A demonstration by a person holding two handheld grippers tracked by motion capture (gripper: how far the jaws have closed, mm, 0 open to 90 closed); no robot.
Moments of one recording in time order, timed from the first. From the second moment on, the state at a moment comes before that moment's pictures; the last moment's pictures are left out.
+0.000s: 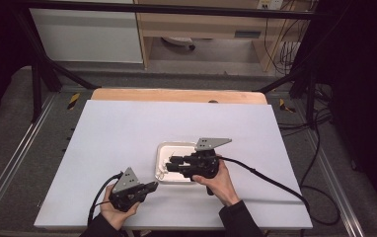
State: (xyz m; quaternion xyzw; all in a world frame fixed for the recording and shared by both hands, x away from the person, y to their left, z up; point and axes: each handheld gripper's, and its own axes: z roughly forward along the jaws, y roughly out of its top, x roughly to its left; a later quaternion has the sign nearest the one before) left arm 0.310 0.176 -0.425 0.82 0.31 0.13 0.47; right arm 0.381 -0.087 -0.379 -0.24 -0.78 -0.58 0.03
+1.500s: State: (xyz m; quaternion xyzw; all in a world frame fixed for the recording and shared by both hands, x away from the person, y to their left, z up) left arm 0.344 0.174 -0.398 0.82 0.36 0.10 0.44; right arm 0.364 -0.223 -0.442 -0.37 -0.82 -0.43 -0.12
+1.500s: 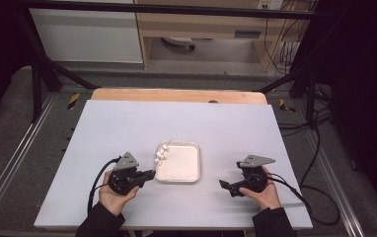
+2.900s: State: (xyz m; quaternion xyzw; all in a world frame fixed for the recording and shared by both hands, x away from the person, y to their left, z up) left arm 0.392 0.111 -0.430 0.89 0.37 0.10 0.26; right arm 0.357 -0.246 -0.447 -0.38 -0.81 -0.43 -0.13
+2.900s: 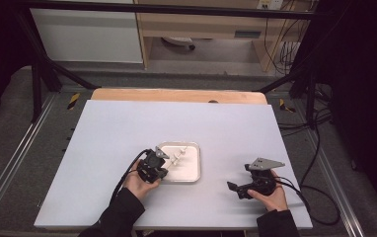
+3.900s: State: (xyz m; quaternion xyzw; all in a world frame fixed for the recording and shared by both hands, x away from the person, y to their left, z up) left arm 0.377 0.167 -0.410 0.86 0.35 0.13 0.33; right arm 0.356 -0.247 -0.446 -0.38 -0.81 -0.43 -0.13
